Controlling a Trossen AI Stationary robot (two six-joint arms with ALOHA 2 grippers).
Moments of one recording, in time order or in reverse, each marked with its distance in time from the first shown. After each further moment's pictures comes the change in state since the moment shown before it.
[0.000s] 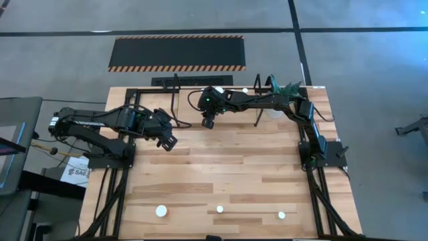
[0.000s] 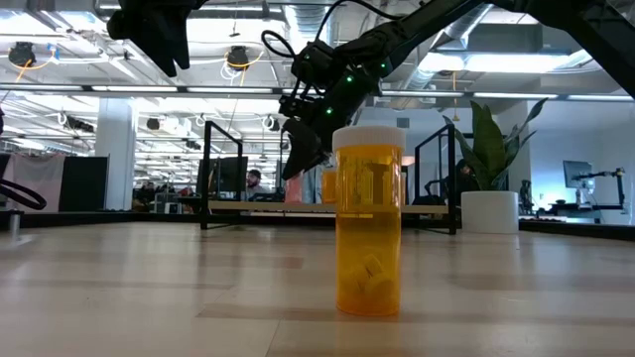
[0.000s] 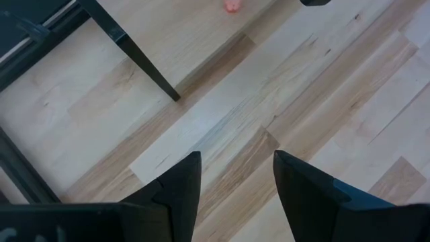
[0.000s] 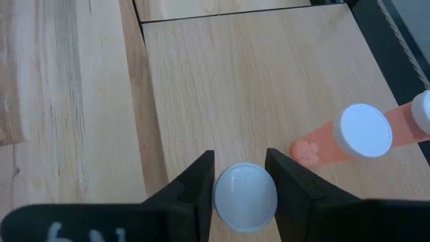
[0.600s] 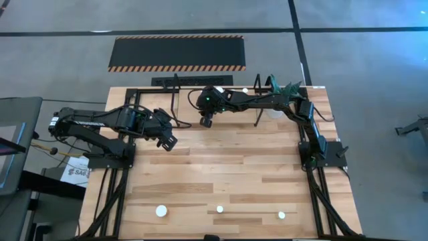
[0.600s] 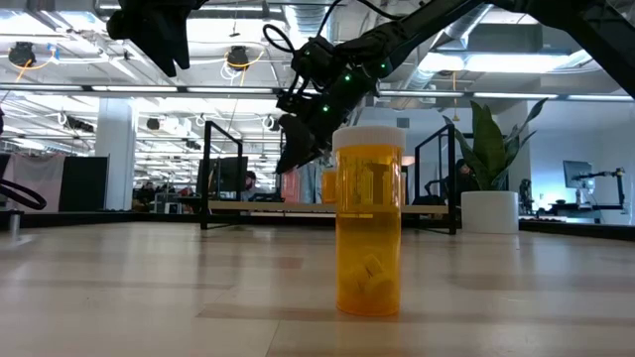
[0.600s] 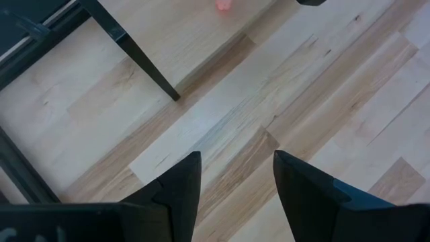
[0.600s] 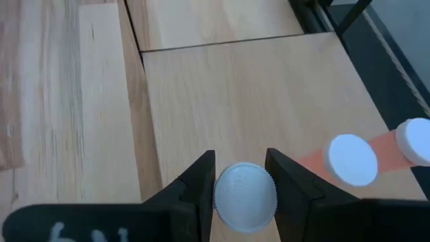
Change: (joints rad) left arm 0.000 0.000 0.000 0.000 0.000 -0.006; right arm 0.000 0.001 0.000 0.068 0.000 0.000
